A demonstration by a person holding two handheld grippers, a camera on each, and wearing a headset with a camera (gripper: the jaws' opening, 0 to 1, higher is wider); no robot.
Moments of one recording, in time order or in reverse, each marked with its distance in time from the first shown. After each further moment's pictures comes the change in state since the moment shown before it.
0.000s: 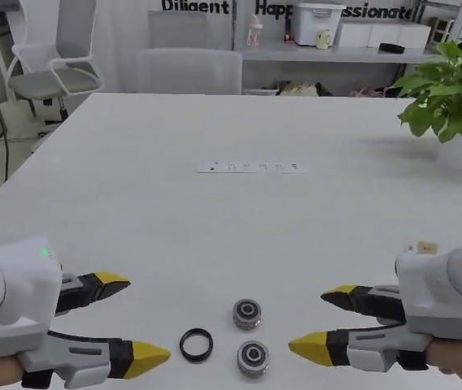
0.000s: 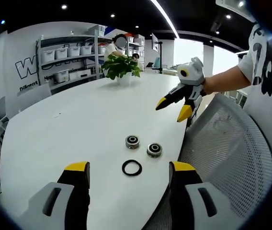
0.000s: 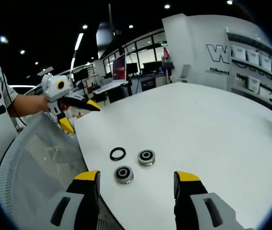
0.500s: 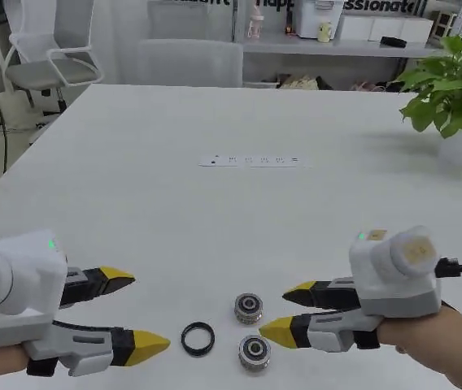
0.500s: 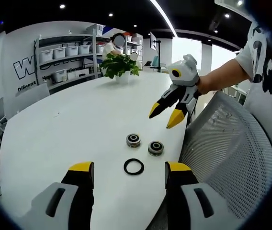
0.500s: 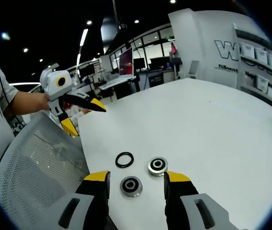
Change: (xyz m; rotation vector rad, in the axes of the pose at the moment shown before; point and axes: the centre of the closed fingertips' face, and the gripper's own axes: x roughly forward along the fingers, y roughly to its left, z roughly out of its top) left arm 0.004 0.005 -0.003 0.015 0.012 -0.018; right arm 0.036 0.015 0.013 -0.017 0.037 0.068
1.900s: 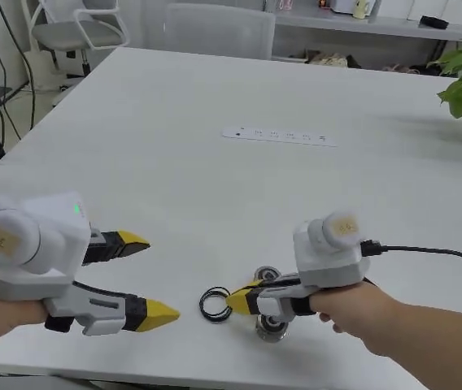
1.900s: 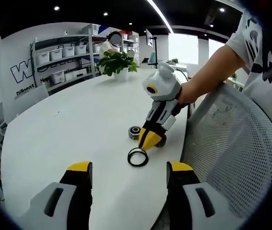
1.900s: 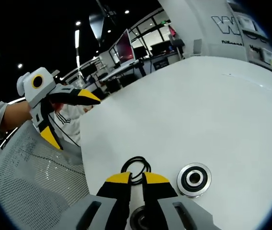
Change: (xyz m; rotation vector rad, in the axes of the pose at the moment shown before) left arm 0.000 0.007 -0.019 0.050 0.017 -0.003; right arm 0.104 0.023 -0.014 0.147 0.092 0.142
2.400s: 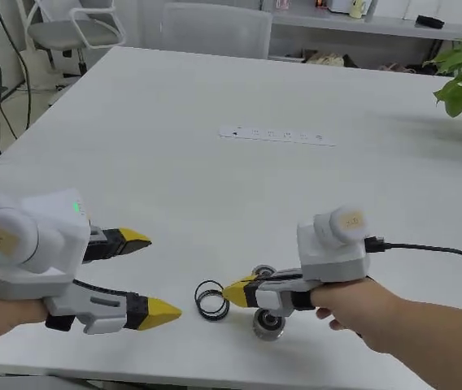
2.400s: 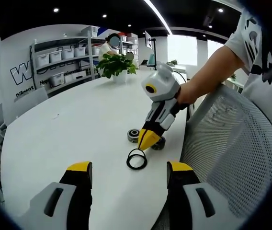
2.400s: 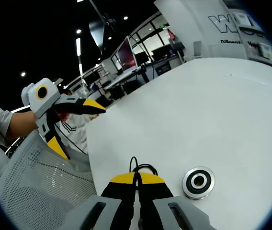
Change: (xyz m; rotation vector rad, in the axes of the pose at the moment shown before) left arm 0.000 -0.003 0.005 0.006 -0.019 -0.002; right arm -0.004 0.008 0.011 0.050 -0.054 0.051
